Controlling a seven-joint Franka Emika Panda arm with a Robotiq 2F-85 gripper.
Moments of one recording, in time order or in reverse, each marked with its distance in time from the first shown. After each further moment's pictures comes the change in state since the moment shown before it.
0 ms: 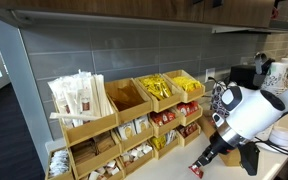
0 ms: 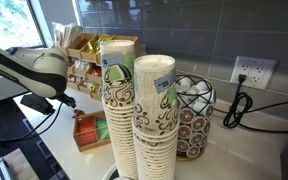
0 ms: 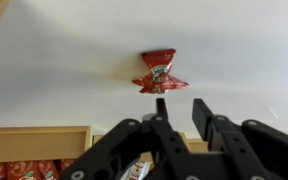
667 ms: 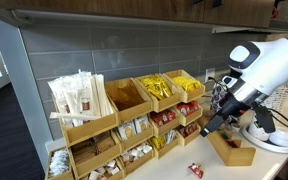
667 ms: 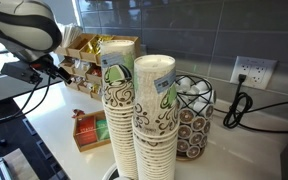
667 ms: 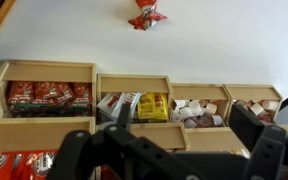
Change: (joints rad) arm -0.075 -0.218 0.004 0.215 -0.190 0.381 0.242
